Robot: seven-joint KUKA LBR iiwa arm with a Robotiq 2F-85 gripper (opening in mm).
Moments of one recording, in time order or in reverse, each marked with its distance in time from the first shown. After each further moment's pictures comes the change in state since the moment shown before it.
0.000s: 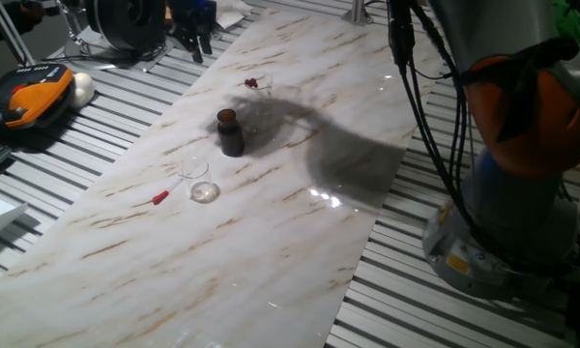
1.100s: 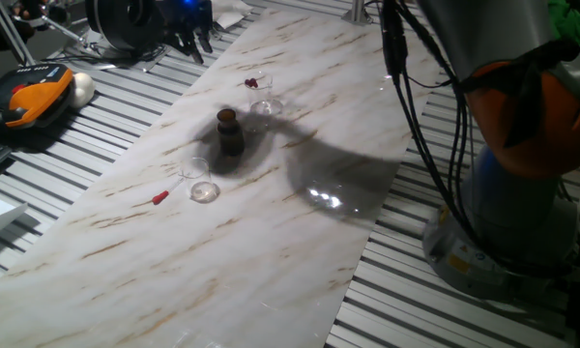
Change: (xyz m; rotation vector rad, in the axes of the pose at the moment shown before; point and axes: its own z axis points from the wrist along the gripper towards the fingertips) arm 0.001 -0.010 0.006 0.138 -0.001 0.055
